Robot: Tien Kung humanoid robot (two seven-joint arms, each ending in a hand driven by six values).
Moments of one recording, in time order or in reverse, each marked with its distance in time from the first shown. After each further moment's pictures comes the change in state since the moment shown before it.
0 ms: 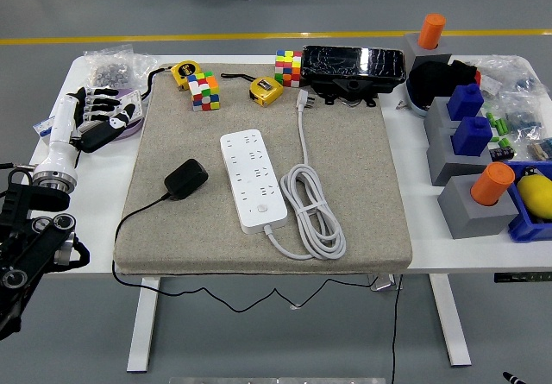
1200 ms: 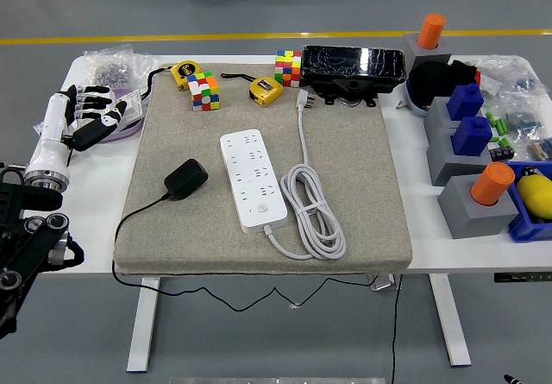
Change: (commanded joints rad) left arm 0.017 -0.002 -0.044 -0.017 0.025 -0.005 0.006; right arm -0.008 0.004 0.007 -0.002 -0.006 0.001 0.000
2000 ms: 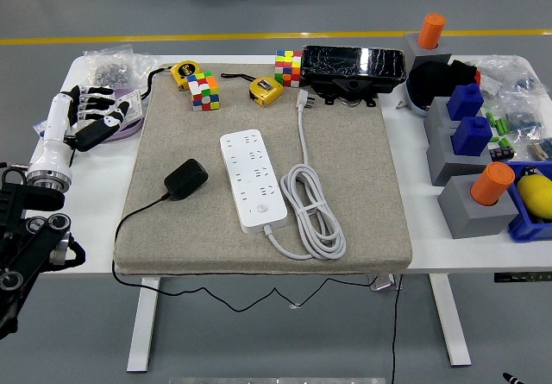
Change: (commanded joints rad) left arm 0.000 -0.001 0.012 -0.005 0.002 -0.005 0.008; right arm 0.002 0.002 0.006 0.002 -0.003 0.001 0.000
